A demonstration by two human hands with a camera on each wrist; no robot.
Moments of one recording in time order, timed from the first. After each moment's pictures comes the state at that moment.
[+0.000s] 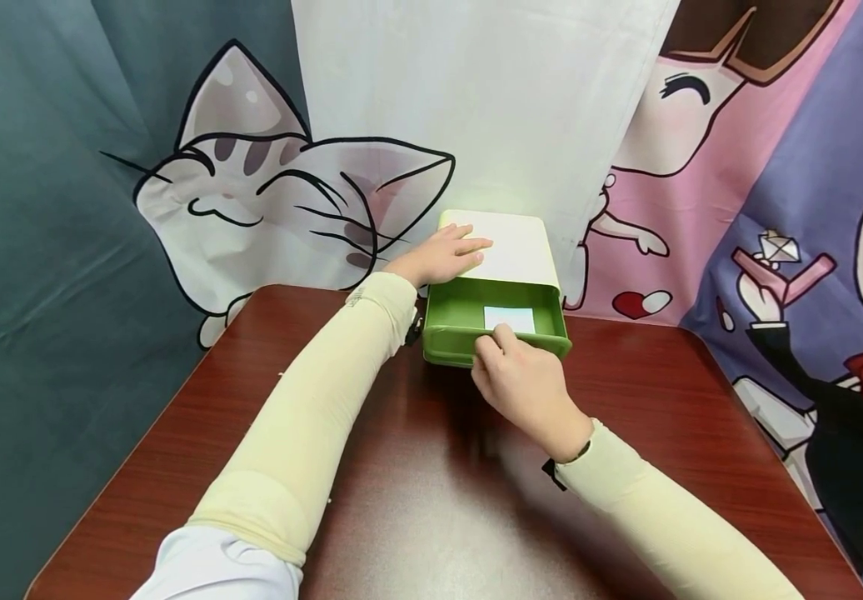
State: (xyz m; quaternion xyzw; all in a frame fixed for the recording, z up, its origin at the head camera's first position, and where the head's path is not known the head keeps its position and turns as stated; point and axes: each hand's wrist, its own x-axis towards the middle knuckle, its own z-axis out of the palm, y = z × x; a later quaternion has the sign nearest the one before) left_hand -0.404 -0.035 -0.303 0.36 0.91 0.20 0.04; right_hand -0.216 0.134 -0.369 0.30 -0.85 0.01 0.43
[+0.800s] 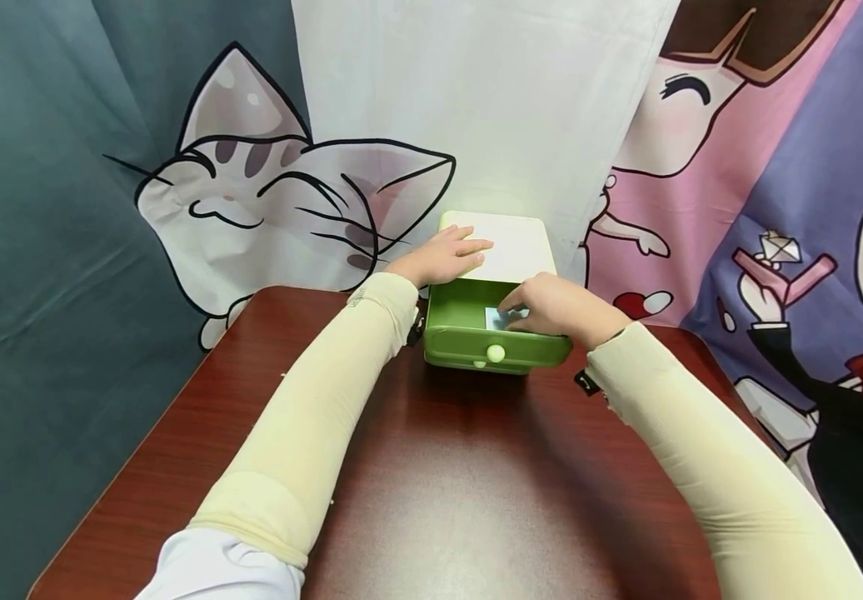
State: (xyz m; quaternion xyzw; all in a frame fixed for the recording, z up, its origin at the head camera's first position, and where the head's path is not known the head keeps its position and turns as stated) left_hand -0.406 -0.035 -0.303 0.36 0.91 0.20 0.04; right_hand -0.307 0.186 -0.292 0.39 -0.92 0.04 0.01
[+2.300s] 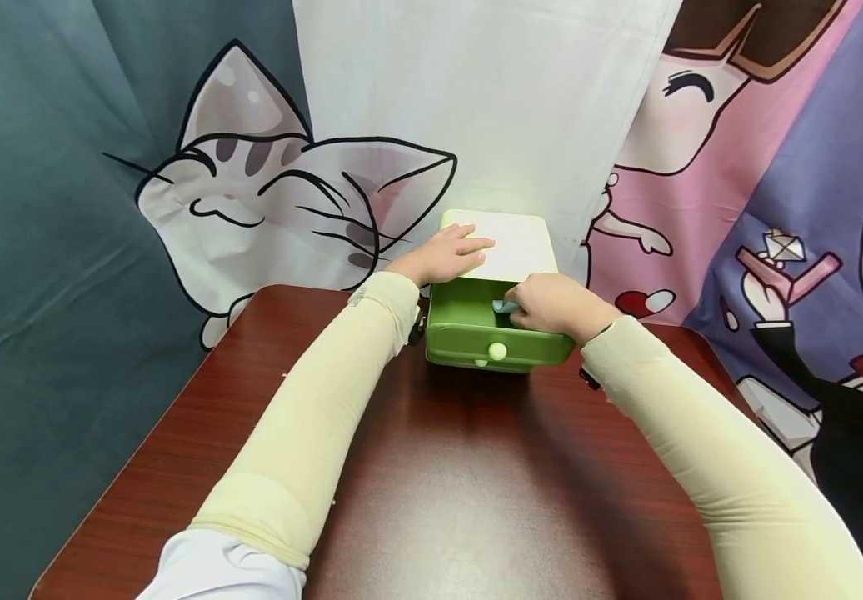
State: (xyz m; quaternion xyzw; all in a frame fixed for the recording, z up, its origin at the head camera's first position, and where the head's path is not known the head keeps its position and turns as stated) left_hand -0.408 -0.034 -0.303 0.36 0.91 0.20 0.04; right_hand -0.321 0.186 -0.298 0.37 -0.93 -0.05 0.03
